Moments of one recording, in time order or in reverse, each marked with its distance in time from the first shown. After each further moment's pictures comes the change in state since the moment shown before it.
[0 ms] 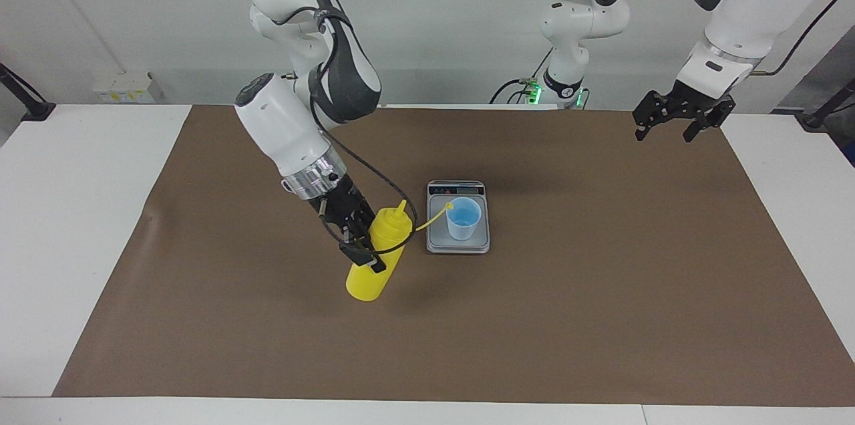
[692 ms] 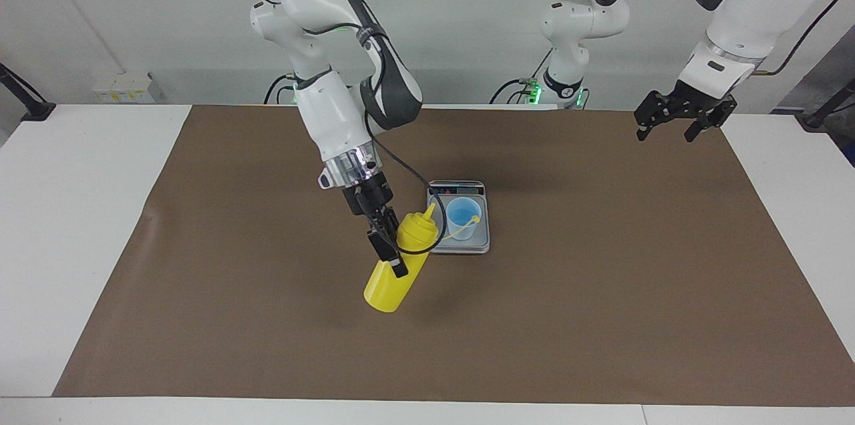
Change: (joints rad) left arm 0.004 0.000 0.002 0.000 0.000 0.000 0.000; right arm 0.141 0.010 0.003 -0.176 -0.004 0.514 -0.169
